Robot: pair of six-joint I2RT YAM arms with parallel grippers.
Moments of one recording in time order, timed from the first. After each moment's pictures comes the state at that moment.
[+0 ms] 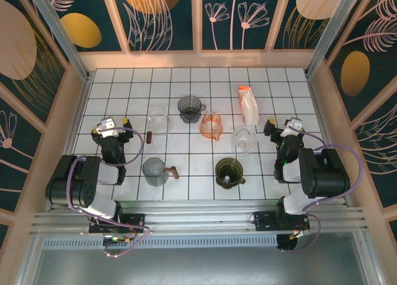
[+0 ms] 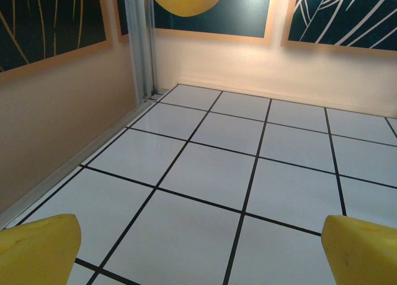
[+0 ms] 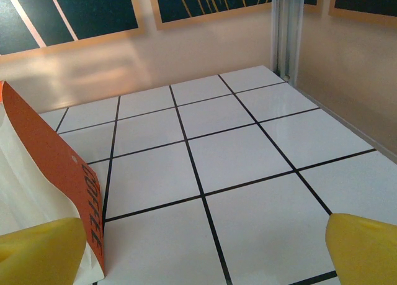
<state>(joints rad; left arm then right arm) -0.06 1.52 0.22 1.20 -0.36 -0.10 -0.01 1.56 0.19 1.24 0.16 0.15</state>
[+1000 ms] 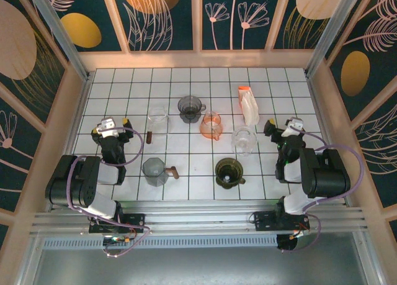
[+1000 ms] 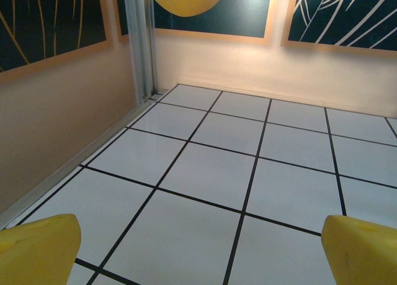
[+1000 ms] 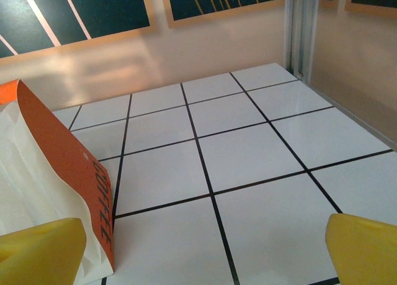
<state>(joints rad) -0.06 1.52 0.22 1.20 -0.36 -0.10 -0.05 1.55 0.19 1.22 0.07 0.15</state>
